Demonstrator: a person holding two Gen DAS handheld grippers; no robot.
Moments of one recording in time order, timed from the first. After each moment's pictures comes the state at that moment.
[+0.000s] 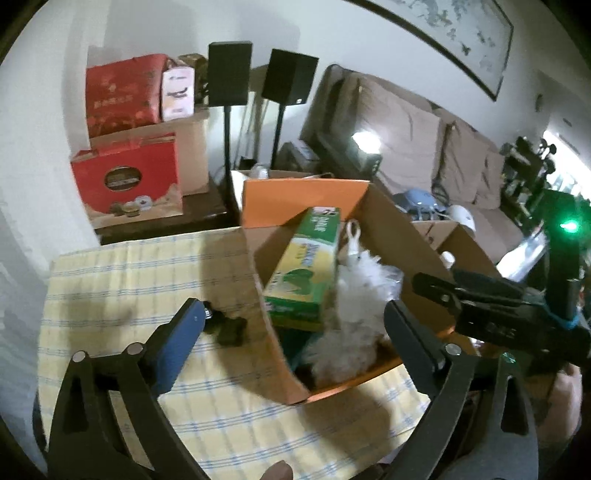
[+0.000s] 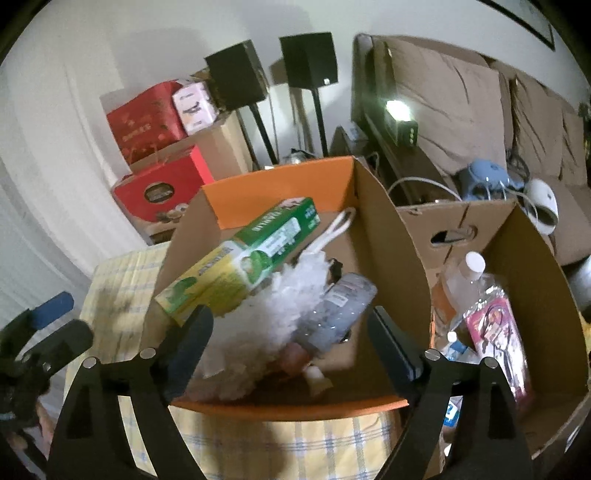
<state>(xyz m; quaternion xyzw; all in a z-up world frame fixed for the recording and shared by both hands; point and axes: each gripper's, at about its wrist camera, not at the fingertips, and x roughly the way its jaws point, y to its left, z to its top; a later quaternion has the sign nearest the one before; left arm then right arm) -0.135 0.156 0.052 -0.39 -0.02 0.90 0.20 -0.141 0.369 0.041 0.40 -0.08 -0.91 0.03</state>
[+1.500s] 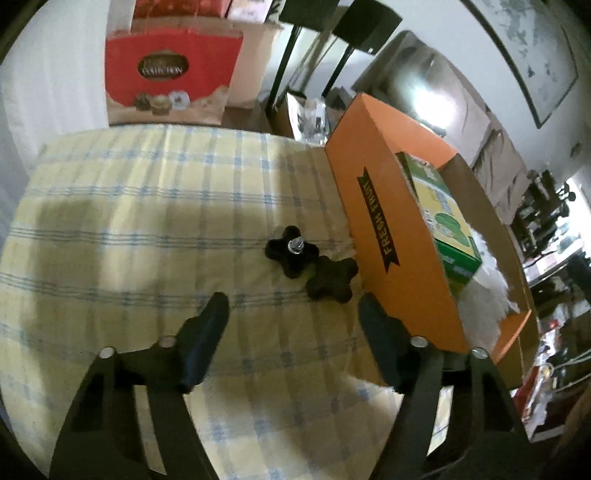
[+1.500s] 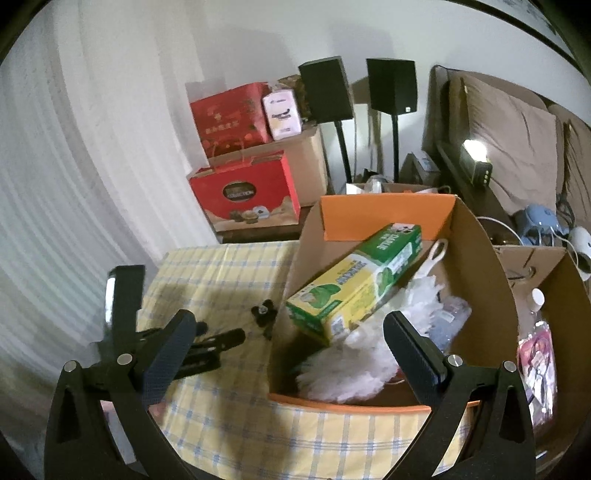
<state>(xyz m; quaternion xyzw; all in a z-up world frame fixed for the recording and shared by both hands) -0.195 0.071 -0.064 -0.51 -0.12 0.83 0.17 -0.120 0.275 0.072 0.37 -0.06 -0.92 0.14</state>
